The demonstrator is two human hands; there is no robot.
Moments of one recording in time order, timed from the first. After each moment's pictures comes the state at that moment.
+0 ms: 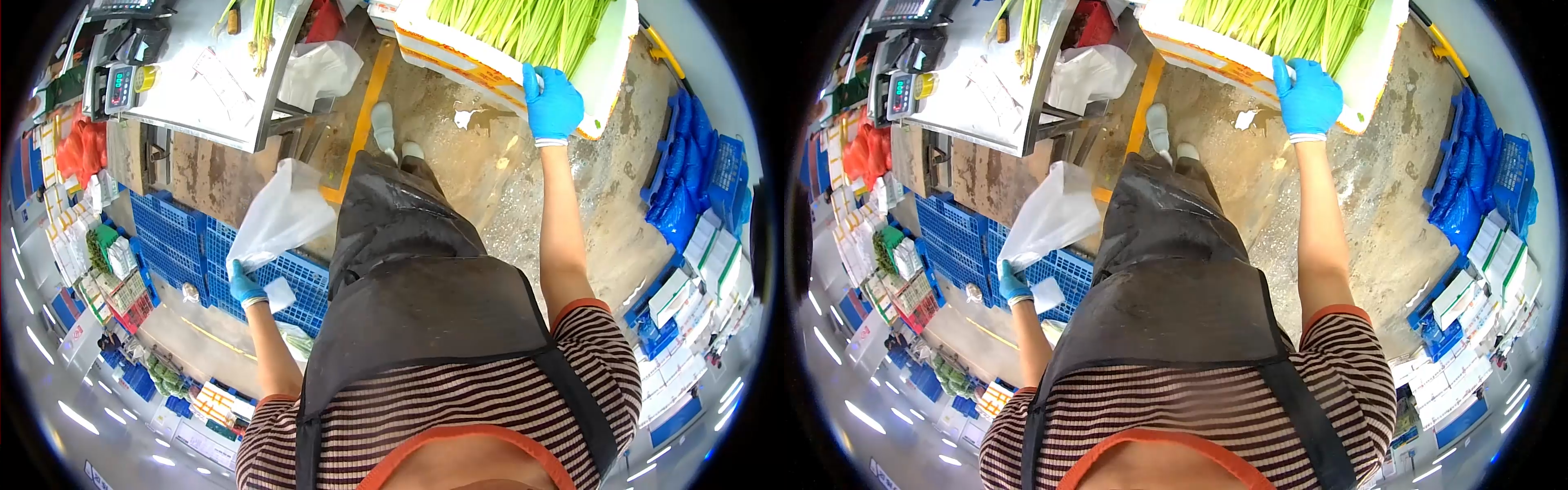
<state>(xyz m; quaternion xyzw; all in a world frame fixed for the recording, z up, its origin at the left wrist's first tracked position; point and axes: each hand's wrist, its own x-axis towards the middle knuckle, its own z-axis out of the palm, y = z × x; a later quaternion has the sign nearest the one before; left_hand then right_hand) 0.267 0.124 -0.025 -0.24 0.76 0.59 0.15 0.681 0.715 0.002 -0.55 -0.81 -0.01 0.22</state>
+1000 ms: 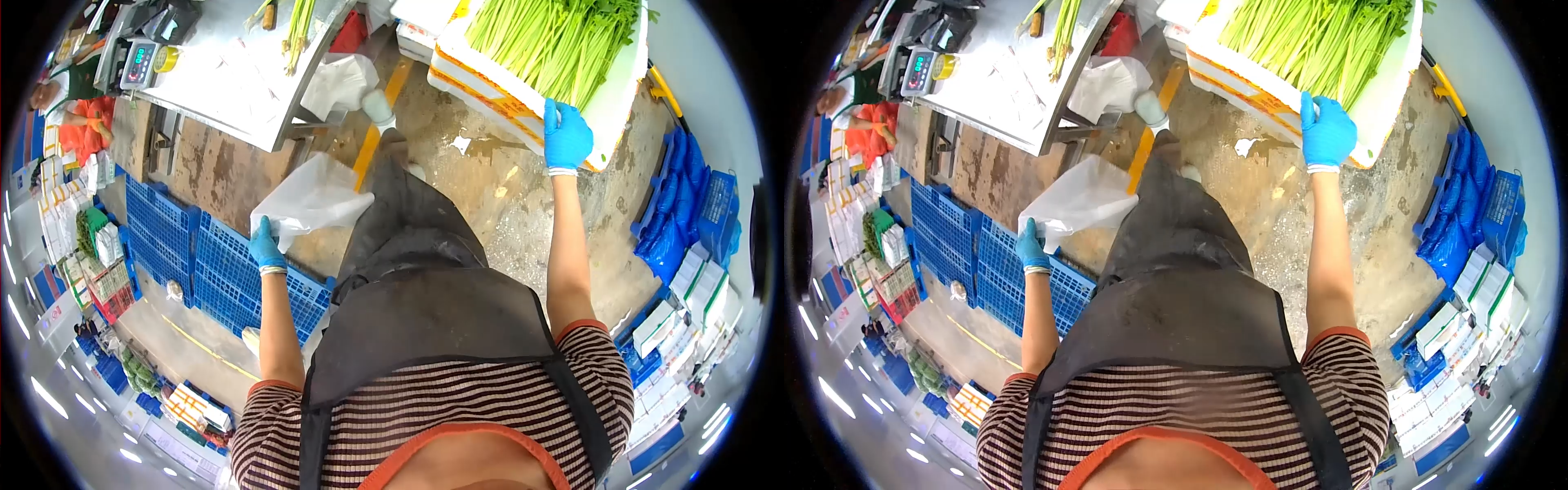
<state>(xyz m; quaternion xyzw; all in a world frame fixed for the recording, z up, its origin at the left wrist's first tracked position) 0.291 0.230 -0.055 -0.16 0.79 0.55 0.21 0.675 0.709 0.009 -0.56 -0.80 -0.01 0.20</state>
